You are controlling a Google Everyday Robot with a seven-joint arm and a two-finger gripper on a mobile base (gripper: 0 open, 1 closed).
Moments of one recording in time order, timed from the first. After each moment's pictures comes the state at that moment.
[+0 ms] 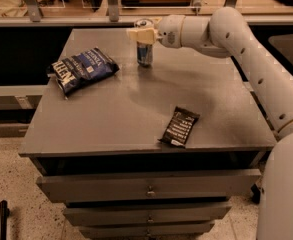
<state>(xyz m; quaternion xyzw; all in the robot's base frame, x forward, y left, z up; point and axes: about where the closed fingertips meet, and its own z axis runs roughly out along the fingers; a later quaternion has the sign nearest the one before) 0.767 0.010 0.931 -0.41 0.62 0.36 0.56</state>
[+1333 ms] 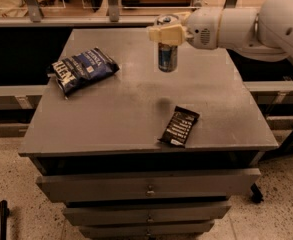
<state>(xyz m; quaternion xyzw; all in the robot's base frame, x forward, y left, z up) 0.648 -0.041 0.992 -0.41 0.64 0.34 0.56</state>
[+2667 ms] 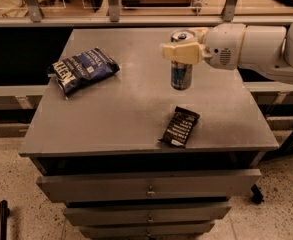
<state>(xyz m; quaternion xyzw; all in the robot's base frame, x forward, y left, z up) 0.588 -0.075 0.982 -0.40 0.65 0.33 0.56</state>
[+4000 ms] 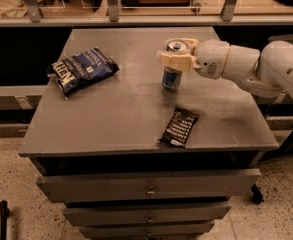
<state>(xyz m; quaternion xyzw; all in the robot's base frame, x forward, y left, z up) 0.639 -0.072 0.935 -0.40 0.59 0.37 0.60</state>
